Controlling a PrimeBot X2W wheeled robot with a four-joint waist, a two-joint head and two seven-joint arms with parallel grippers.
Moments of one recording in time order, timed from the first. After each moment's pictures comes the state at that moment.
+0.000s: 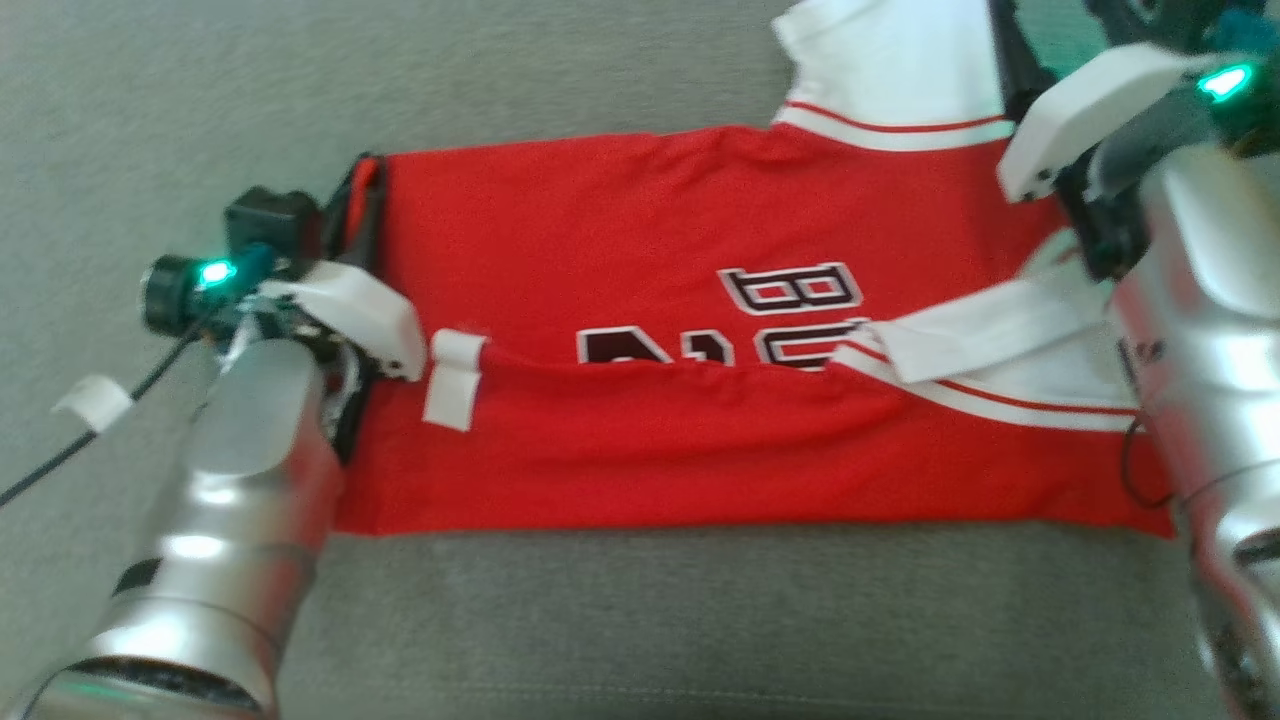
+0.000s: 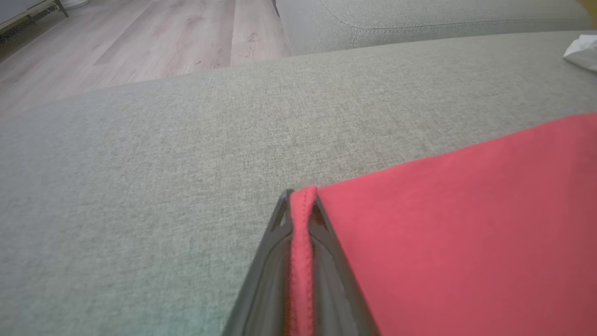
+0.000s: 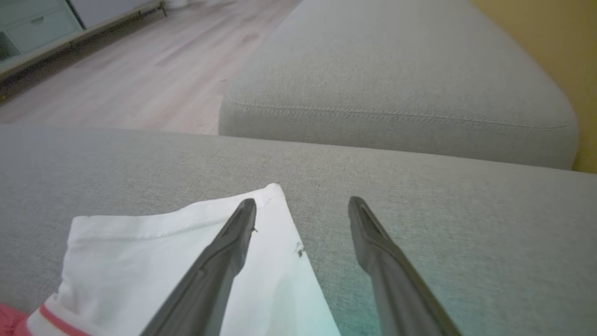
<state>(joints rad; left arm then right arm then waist) -0.85 0.13 -0.36 1.02 -0.27 -0.13 -0.20 -0.97 -0.18 0.23 0.93 0.24 0.13 -0.06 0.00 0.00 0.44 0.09</state>
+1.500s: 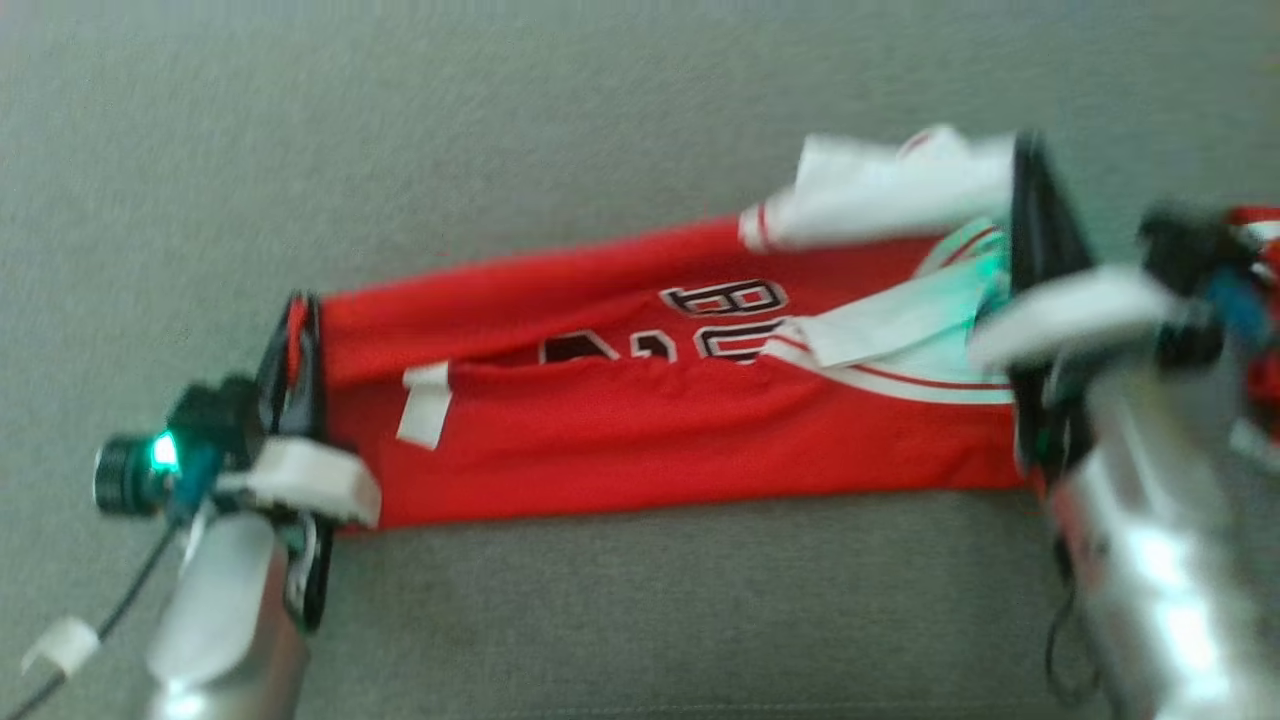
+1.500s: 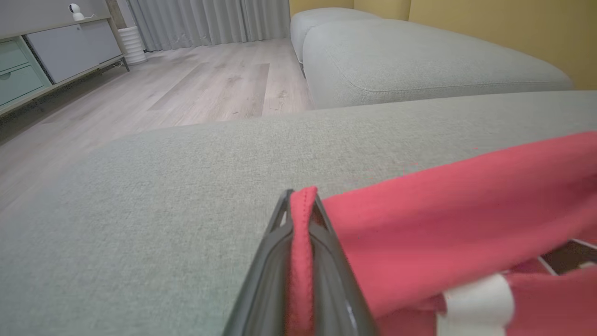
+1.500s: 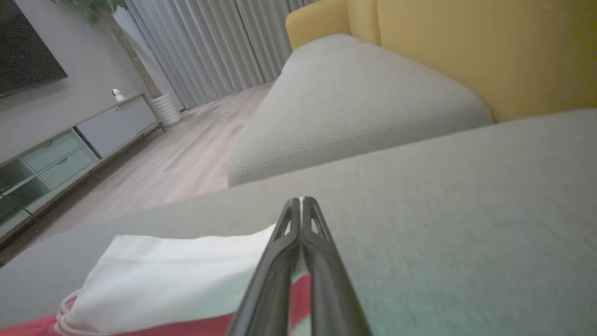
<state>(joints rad) -0.45 0.19 -0.21 0.63 -0.22 -0.02 -0.26 -0.62 -0.11 0.11 0.72 0.39 0.13 -0.25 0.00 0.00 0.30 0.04</state>
